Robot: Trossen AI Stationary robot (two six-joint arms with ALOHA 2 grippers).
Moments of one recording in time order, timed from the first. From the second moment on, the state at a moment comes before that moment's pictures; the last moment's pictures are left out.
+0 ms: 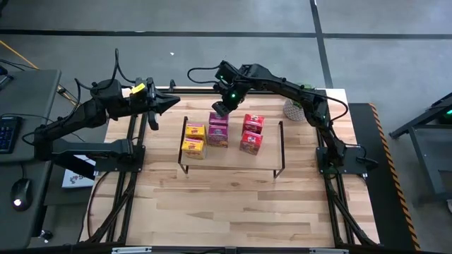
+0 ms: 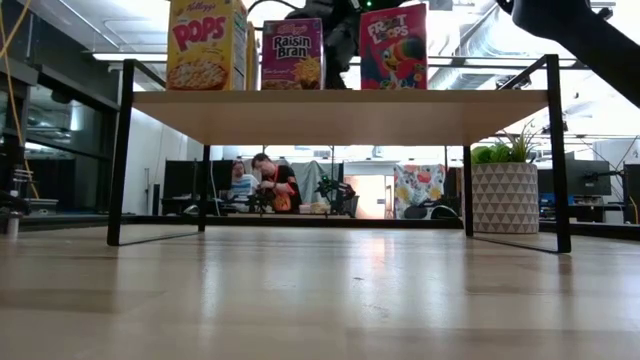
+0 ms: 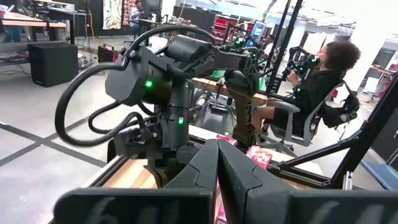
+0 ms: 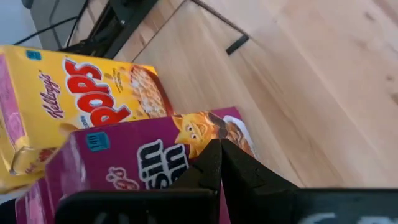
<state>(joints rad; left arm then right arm) 0.32 0.76 1.03 -0.31 0.07 -0.18 -0.40 2.19 2.29 -1.18 -0.53 0.38</state>
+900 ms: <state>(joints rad) 0.32 0.75 1.03 -0.31 0.07 -0.18 -0.41 2.22 2.29 -1.18 -0.67 0.26</state>
